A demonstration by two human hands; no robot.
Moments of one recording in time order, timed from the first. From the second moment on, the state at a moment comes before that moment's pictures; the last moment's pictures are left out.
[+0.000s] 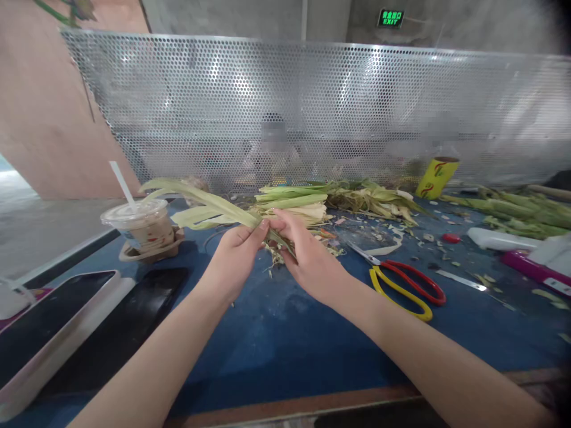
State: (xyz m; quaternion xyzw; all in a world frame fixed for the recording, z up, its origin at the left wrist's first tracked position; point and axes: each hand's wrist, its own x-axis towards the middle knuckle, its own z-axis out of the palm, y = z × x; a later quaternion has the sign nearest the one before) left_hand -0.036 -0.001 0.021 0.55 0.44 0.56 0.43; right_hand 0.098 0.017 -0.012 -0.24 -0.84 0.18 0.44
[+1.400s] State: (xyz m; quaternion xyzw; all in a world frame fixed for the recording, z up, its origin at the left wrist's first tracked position) left_hand -0.029 0.001 0.009 0.63 0.41 0.58 0.31; right_hand 0.110 0.026 0.004 -0.22 -0.52 0.67 0.48
